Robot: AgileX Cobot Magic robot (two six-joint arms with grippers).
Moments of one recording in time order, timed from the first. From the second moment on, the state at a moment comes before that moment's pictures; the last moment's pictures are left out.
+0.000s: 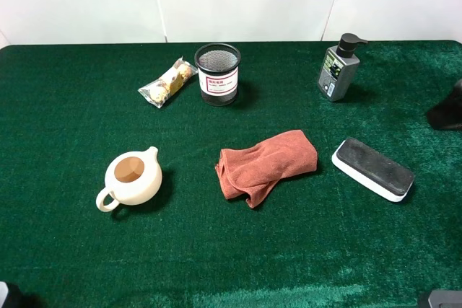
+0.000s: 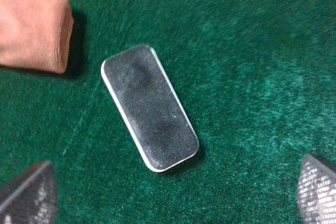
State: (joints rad) left arm -0.02 -0.01 -0.50 -0.10 1.07 0.17; right arm 0.25 0.94 -0.77 -0.01 0.99 -0.29
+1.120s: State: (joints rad) left arm -0.02 -0.01 -0.50 -0.10 1.07 0.17; right arm 0.25 1.54 -0.77 -0.05 0.74 -0.57
